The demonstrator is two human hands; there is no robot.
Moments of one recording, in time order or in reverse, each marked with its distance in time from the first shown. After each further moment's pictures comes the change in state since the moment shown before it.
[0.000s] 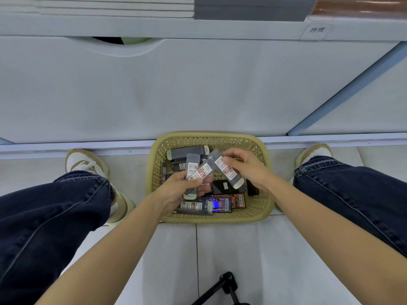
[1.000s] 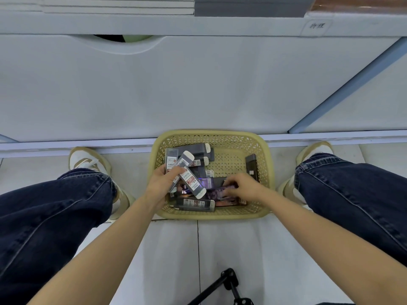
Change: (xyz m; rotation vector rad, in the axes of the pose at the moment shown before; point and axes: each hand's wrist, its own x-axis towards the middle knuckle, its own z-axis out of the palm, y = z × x) left_hand -0.006 0.002 -0.022 0.095 0.442 0.127; right_hand -0.013 0.046 0.013 -0.642 -0.249 0.126
